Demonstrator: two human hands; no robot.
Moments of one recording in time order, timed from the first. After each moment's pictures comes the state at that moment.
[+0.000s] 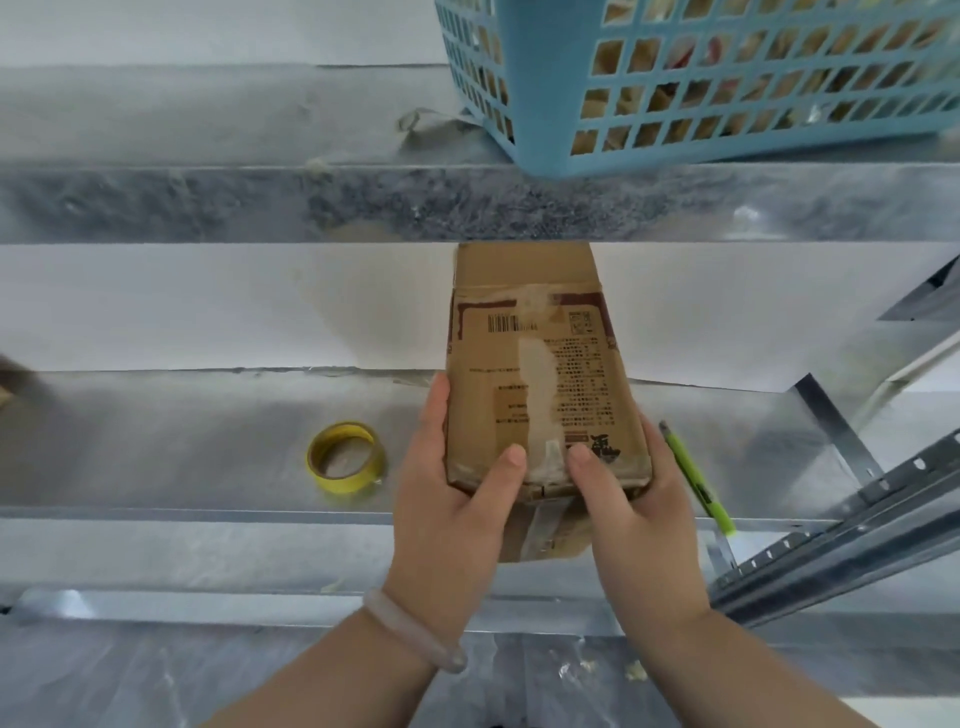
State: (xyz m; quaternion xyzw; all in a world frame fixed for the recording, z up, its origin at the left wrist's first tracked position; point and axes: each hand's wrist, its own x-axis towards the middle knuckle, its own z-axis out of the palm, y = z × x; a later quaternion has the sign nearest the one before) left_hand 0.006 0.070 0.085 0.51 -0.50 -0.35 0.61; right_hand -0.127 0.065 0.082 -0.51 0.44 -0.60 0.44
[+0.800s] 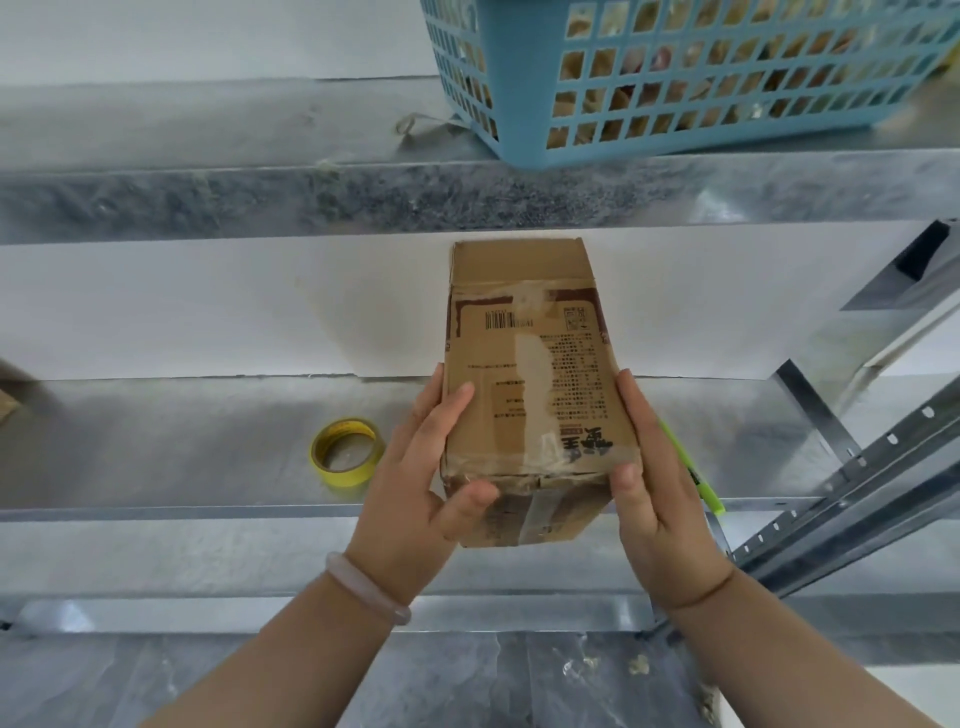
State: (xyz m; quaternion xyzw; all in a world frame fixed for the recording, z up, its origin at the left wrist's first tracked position) left_hand 0.050 0.065 0.057 0.46 -0.73 -0.16 0.49; right_hand -0.168 0.060 0.049 -0.70 0.41 -0.52 0.26
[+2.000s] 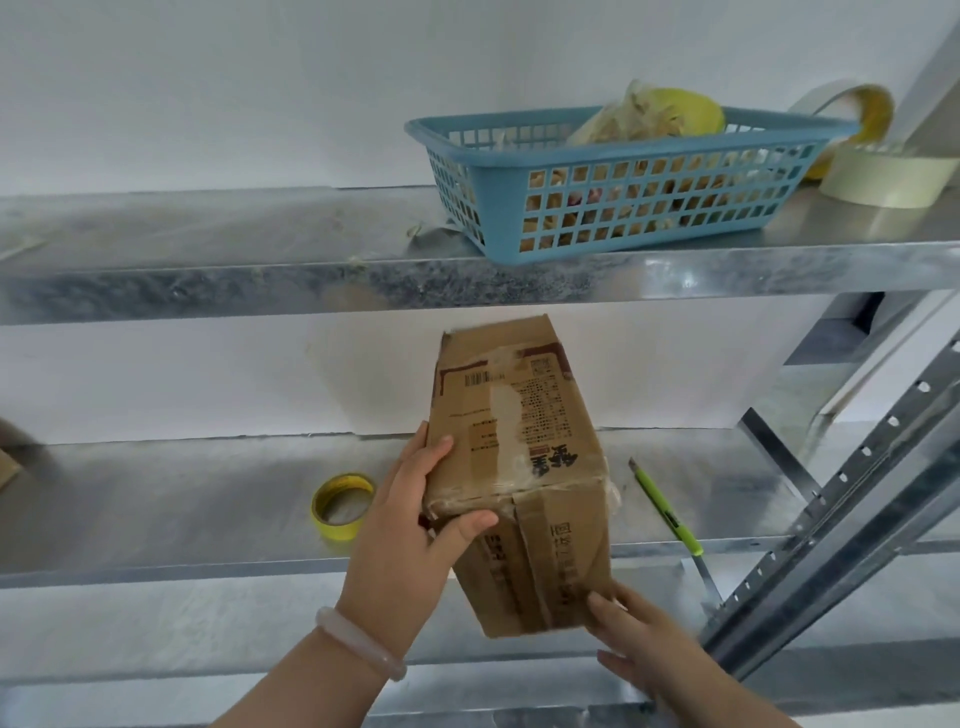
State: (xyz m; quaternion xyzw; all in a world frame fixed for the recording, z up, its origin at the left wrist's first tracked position) left_hand 0.054 0.084 0.081 0.52 -0.68 -0.21 0.48; right_hand -0.191 0.107 -0.001 -0.31 0.61 -0.31 0.66
